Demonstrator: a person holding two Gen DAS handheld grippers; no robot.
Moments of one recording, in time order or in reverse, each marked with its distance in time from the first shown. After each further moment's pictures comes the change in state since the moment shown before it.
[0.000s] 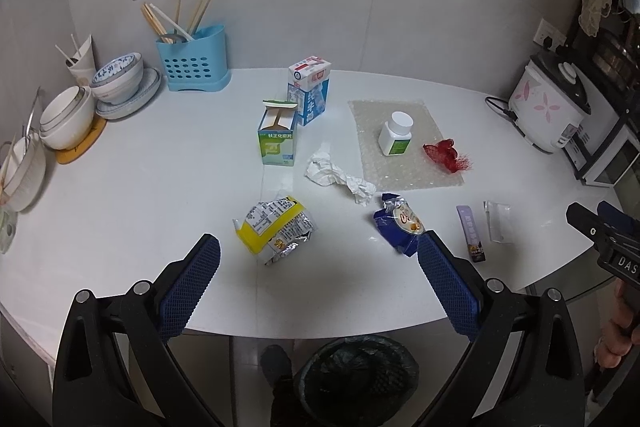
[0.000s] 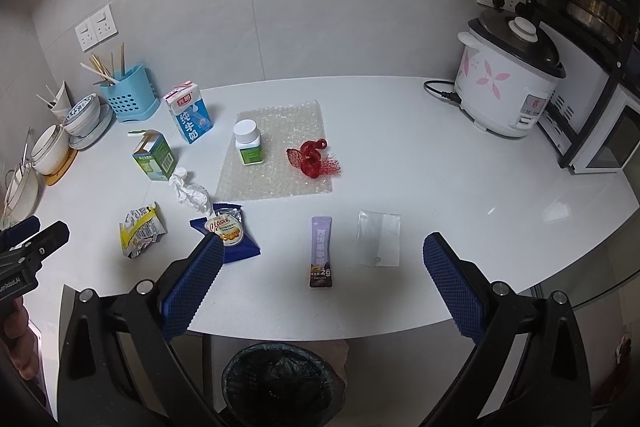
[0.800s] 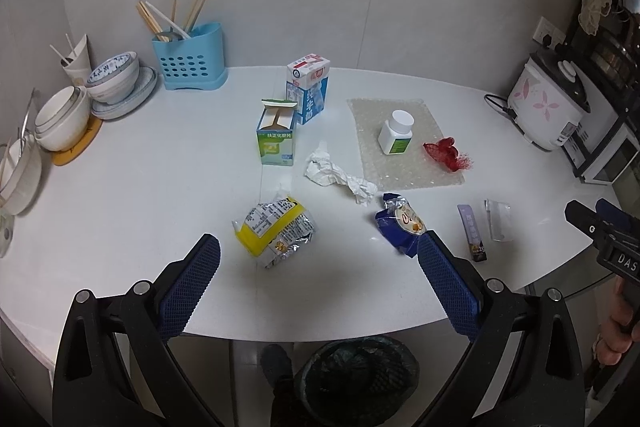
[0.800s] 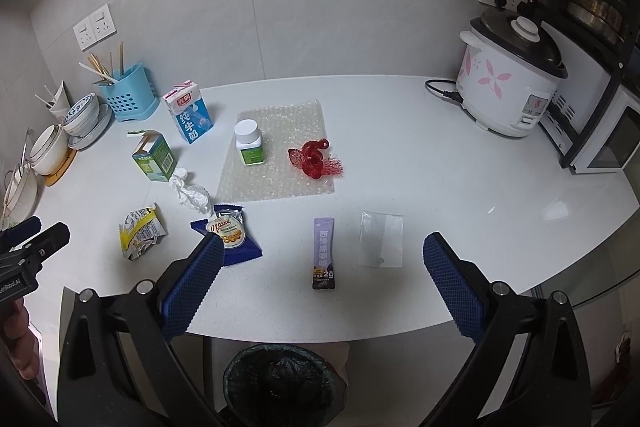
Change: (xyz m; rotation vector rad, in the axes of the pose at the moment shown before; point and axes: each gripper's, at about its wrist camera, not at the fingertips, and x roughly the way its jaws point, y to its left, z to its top) left arm 0.007 0.003 0.002 0.005 0.013 -0.013; right arm 0.004 0.004 0.004 0.004 0.010 -0.001
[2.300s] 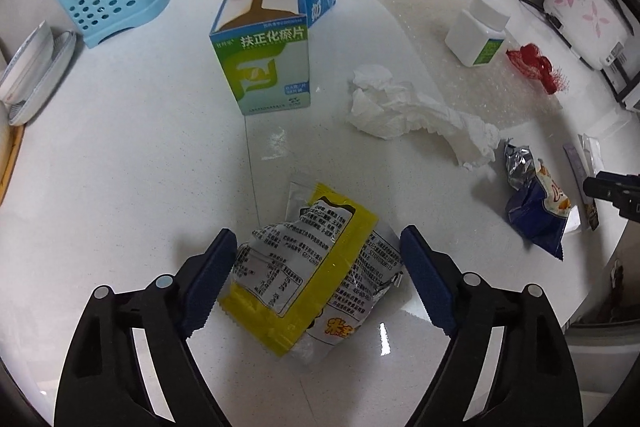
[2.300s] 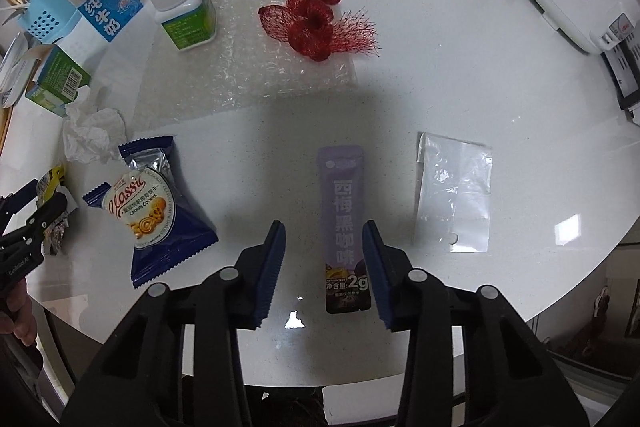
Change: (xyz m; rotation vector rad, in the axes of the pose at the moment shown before) left arm 0.208 0.046 0.009 0.191 0.276 -0.027; right arm 0.196 0.019 -0.005 0.026 0.474 -0.052
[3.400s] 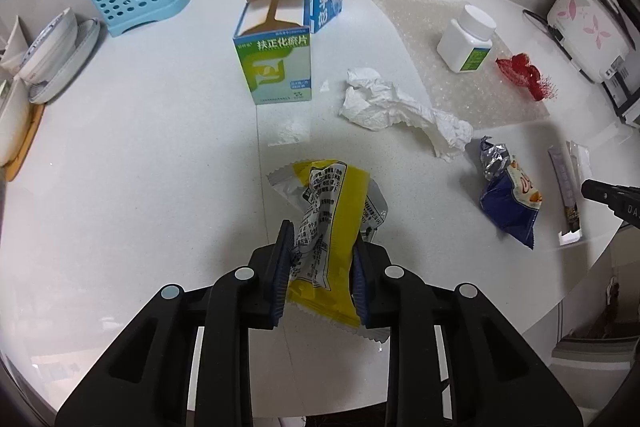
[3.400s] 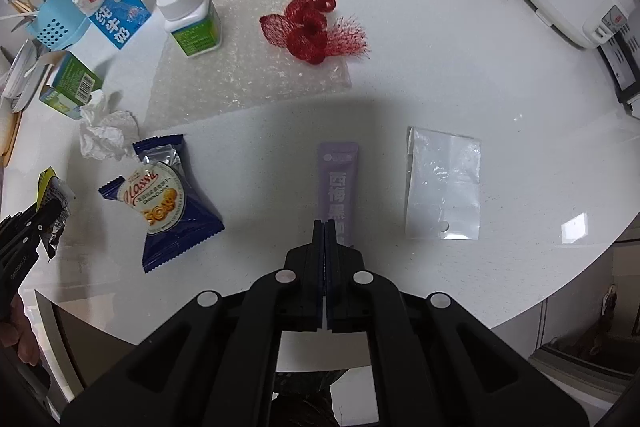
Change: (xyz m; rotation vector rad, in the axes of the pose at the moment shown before) left arm -0.040 -0.010 -0.012 -0.072 -0.001 0.016; right arm -0.022 -0.002 -0.018 0.012 -0.031 0.028
